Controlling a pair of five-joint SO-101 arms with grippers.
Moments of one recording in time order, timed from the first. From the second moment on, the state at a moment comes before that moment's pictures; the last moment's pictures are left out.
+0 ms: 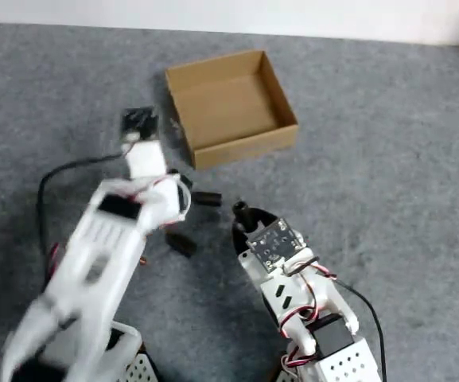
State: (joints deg) left arm 9.2 -37.5 52.5 44.5 25.0; right arm -29.6 -103.8 96.0 35.4 19.1
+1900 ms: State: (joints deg) left arm 31.3 -103.0 96.0 16.0 33.3; right arm -30.6 -103.7 96.0 33.4 16.3
